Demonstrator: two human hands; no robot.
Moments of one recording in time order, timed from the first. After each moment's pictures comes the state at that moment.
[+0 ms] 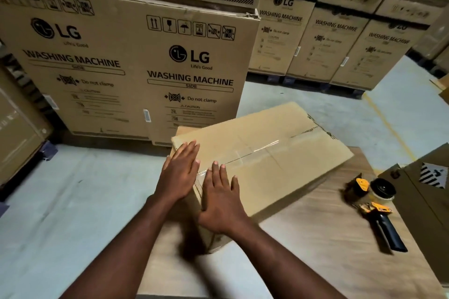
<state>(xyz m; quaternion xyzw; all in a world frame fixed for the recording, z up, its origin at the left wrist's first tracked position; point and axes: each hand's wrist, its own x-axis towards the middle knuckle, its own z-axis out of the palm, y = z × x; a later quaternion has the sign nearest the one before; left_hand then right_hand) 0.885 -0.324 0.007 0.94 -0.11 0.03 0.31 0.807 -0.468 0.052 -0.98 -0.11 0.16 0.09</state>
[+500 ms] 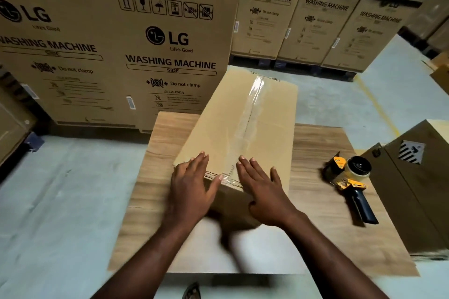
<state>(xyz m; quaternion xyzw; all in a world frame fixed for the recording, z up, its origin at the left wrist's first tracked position) 0.790 -0.434 0.002 0.95 -0.09 0.13 0.26 0.759 -0.634 0.064 -0.98 -0.11 0.17 0.08</state>
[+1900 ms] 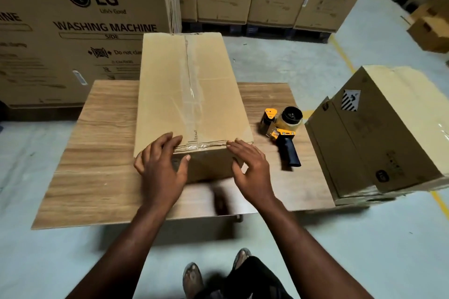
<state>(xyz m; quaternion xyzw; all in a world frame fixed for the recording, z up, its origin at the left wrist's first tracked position) 0.673 -0.612 0.003 0.93 -0.05 0.19 0.31 0.643 -0.830 -0.011 -0.88 -0.04 -0.21 0.42</state>
